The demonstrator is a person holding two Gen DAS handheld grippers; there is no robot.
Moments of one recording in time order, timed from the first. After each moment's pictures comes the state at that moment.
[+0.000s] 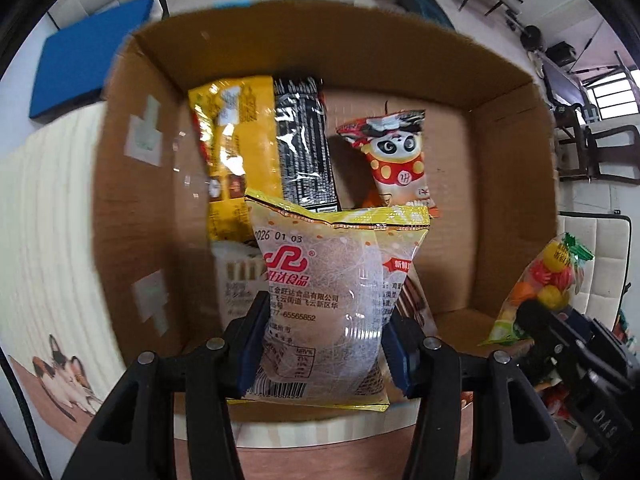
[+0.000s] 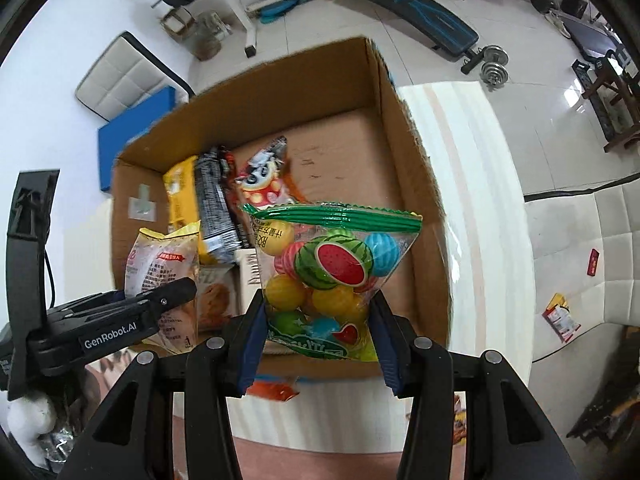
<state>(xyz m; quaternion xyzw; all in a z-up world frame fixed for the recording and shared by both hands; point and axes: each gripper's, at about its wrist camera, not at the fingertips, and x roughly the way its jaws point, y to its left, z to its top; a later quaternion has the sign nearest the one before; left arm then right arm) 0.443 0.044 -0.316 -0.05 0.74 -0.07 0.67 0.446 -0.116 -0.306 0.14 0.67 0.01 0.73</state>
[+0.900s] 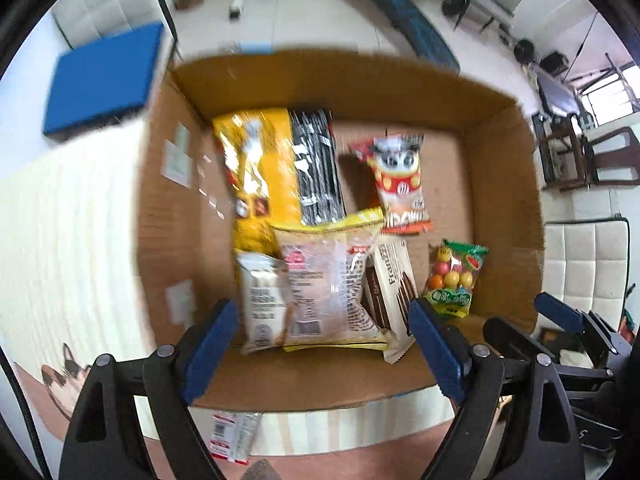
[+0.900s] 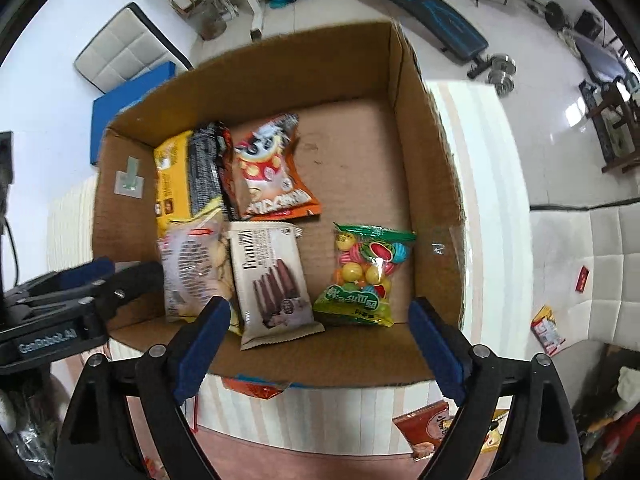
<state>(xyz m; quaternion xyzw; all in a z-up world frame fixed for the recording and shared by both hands) 0.427 0.069 -0.260 -0.03 0.68 -0.06 0.73 0.436 -0.093 -0.296 0.08 0.67 0.03 0.74</state>
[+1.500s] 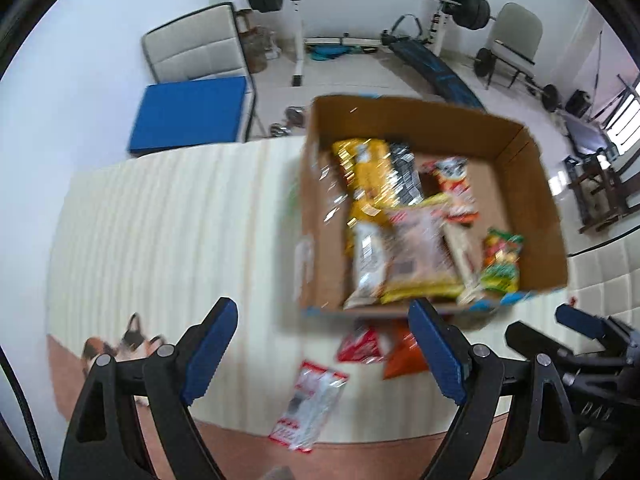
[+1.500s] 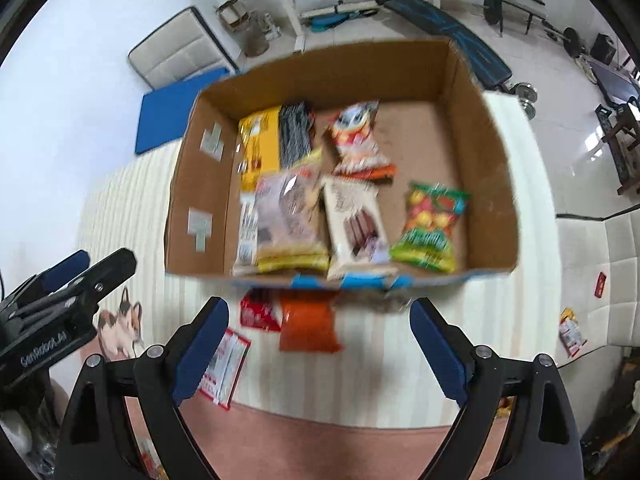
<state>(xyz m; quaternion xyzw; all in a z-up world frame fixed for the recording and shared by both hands) 0.309 0.126 -0.215 0.02 0.58 0.03 0.81 0.349 -0.034 -0.273 0.10 0.64 0.07 0.76</state>
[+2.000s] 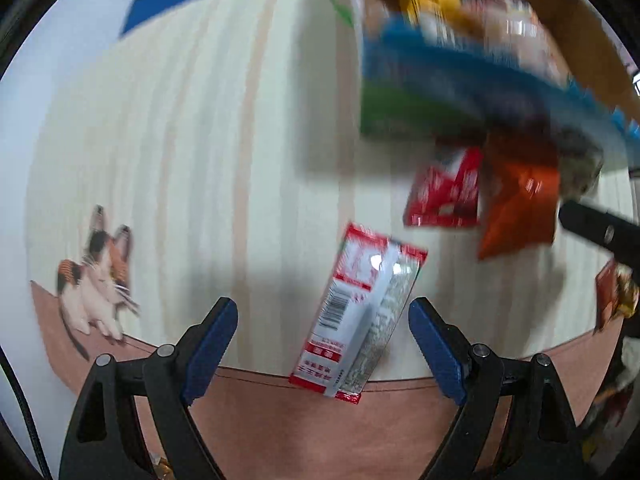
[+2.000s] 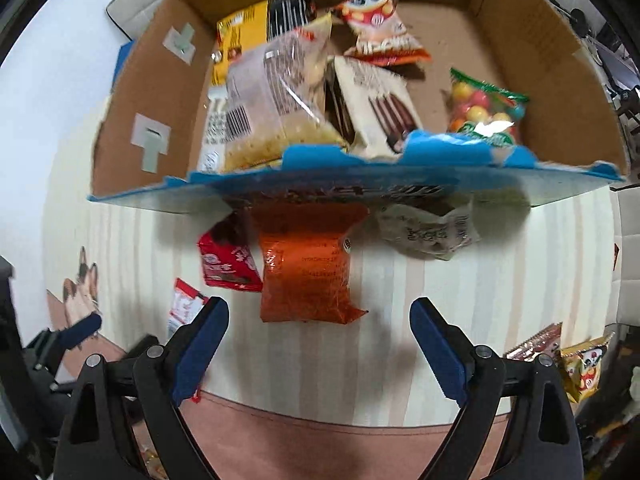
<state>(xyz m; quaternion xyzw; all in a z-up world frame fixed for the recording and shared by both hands) 0.251 0.155 -0.360 0.03 0.71 0.03 0.70 0.330 0.001 -0.378 0.07 0.69 0.06 0.72</state>
